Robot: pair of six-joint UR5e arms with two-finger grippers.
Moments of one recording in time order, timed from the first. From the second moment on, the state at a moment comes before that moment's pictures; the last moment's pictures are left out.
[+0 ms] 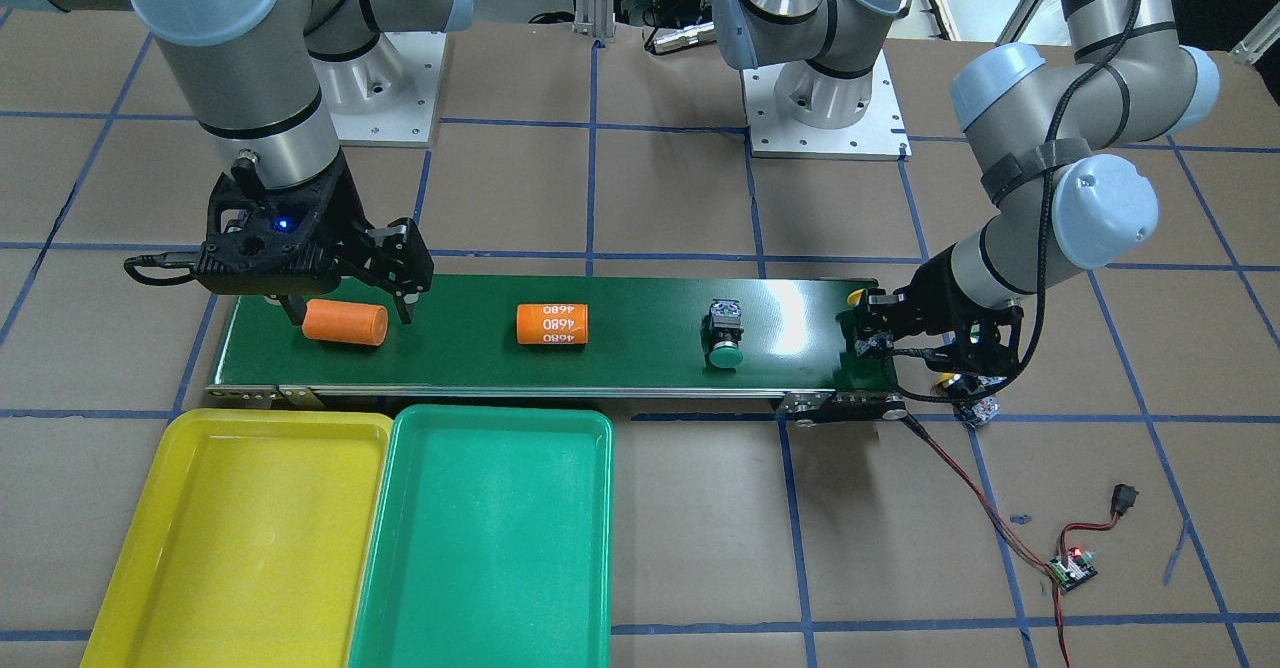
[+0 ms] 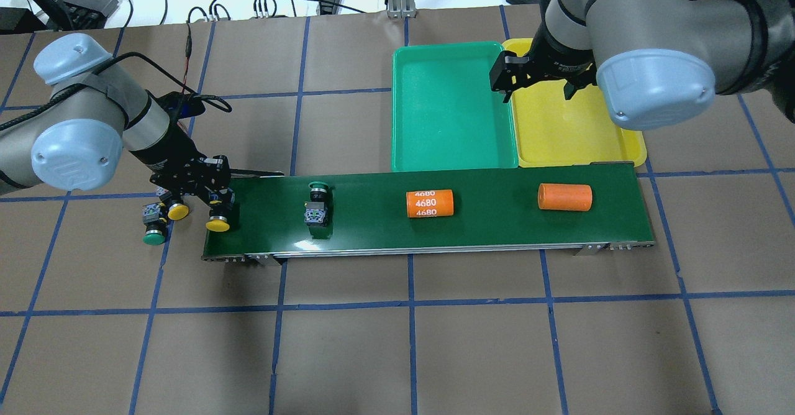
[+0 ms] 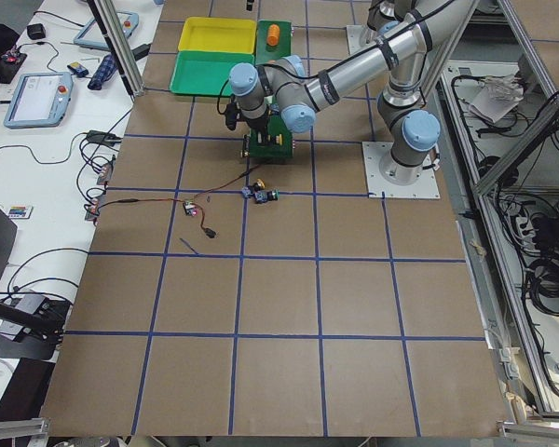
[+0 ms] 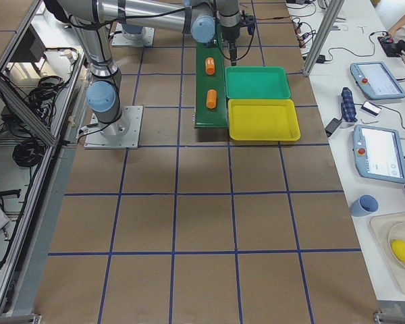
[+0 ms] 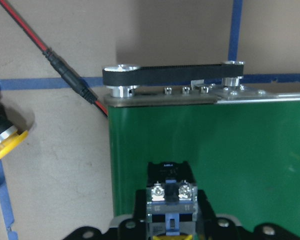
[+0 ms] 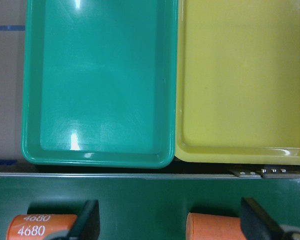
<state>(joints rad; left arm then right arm) -1.30 -1.77 -1.90 -1.26 1.43 0.28 1.64 -1.47 1.68 -1.97 -1.56 0.06</state>
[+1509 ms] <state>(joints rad) -1.09 -1.81 -1.84 -1.13 1.58 0.39 1.76 -1.41 1.68 -1.99 -1.56 0.22</state>
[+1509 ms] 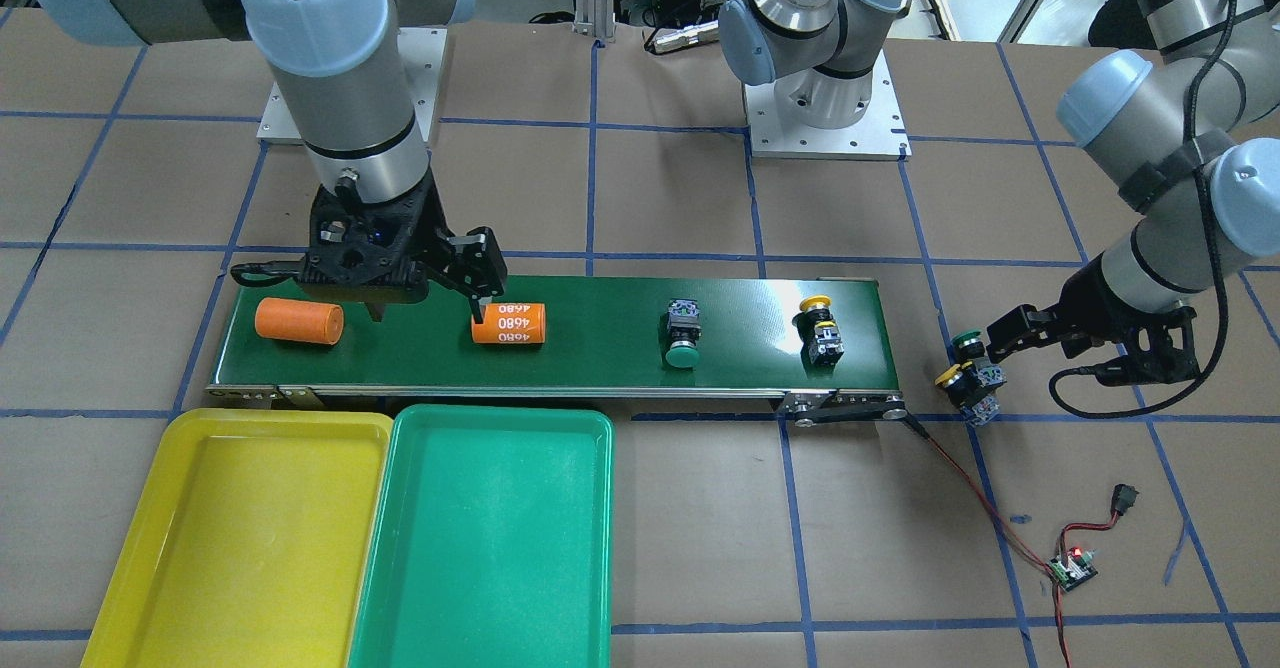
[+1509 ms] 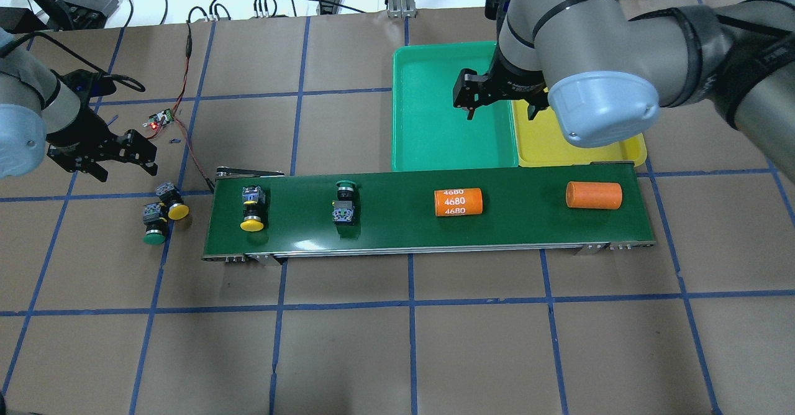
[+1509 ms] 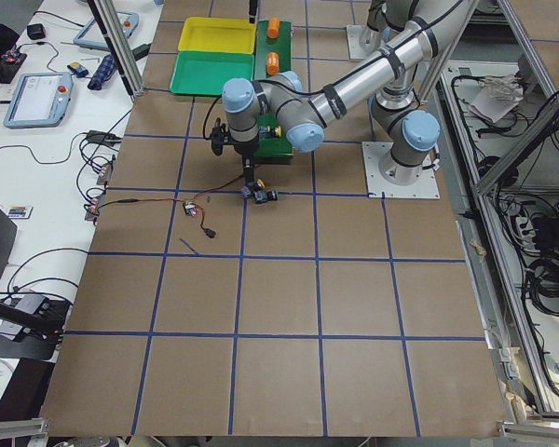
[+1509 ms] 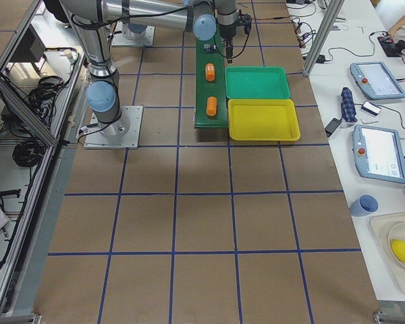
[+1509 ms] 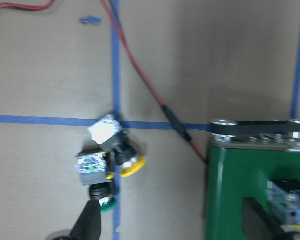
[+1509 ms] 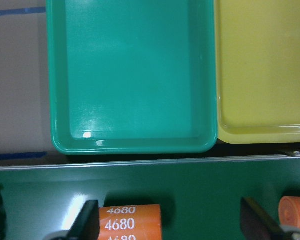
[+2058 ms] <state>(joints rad) -1.02 -1.89 -1.95 -0.99 1.58 0.40 1.92 -1.30 1.68 -2.10 -1.57 0.35</state>
